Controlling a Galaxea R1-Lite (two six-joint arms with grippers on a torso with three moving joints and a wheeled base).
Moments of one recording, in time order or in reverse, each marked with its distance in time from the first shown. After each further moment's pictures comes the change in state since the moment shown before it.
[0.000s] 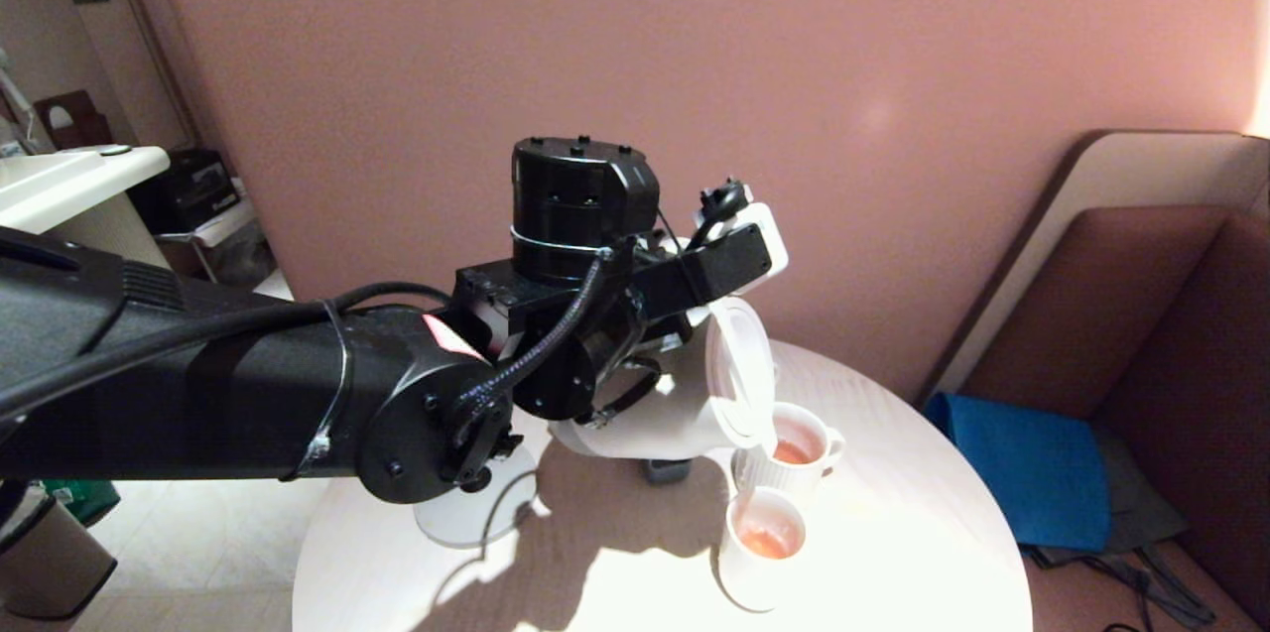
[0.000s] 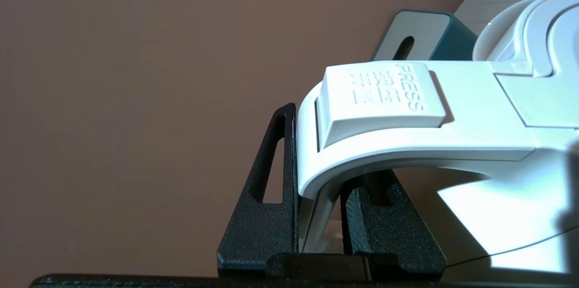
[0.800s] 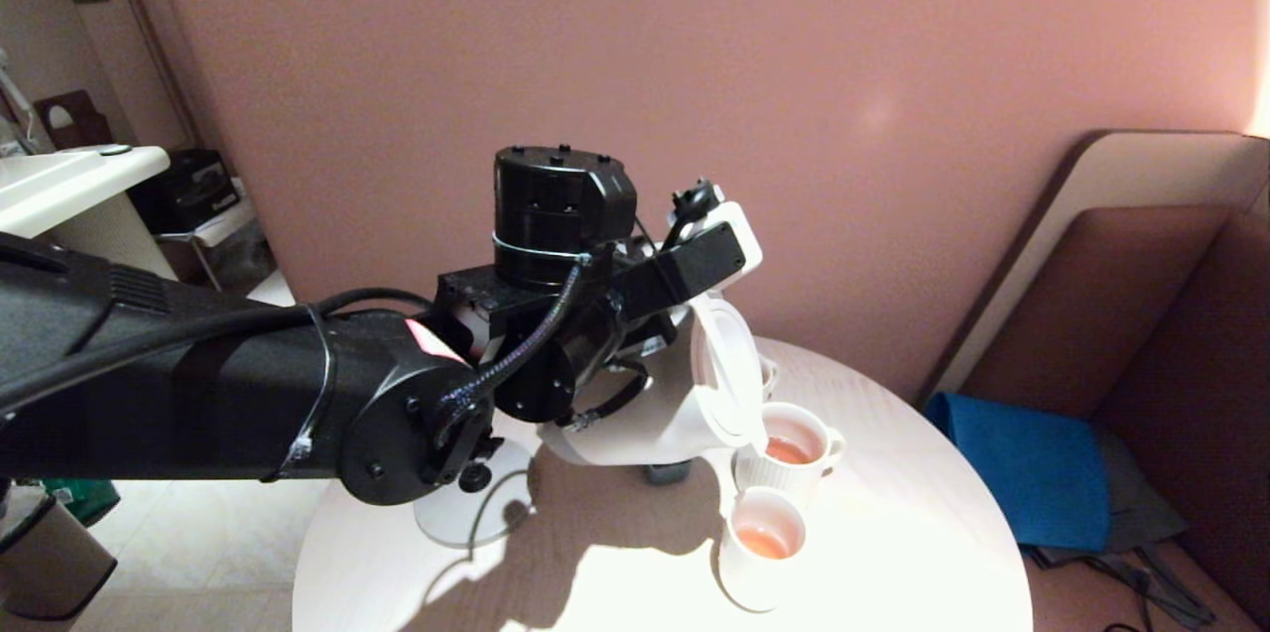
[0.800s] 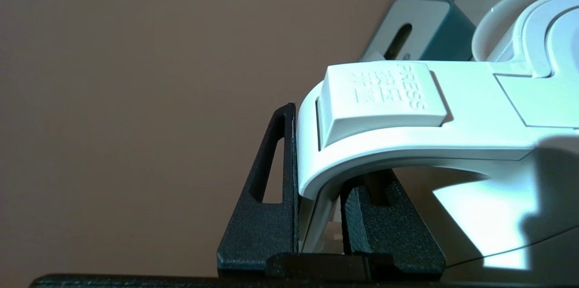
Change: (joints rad) left arm 0.028 -0.013 0.036 -0.006 -0.005 -0.062; right arm 0.000 0.000 0.000 0.000 0.000 0.000
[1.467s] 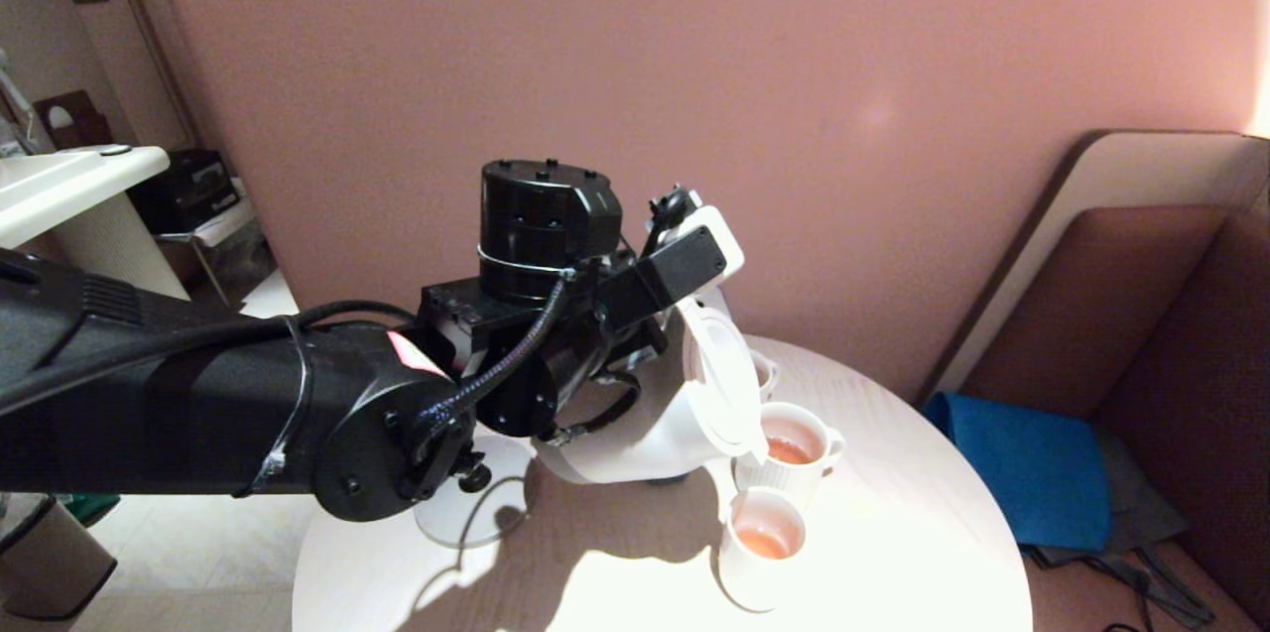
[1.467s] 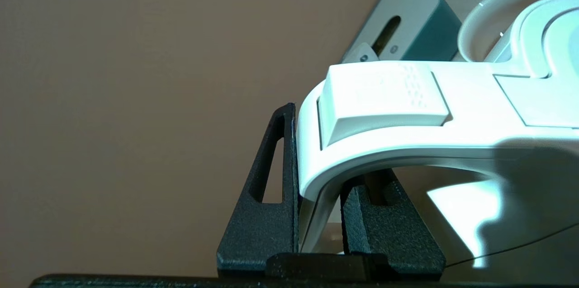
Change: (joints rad) left arm 0.008 -0.024 0.056 0.000 -0.001 -0.081; right arm 0.000 0.000 0.000 0.000 0.000 0.000
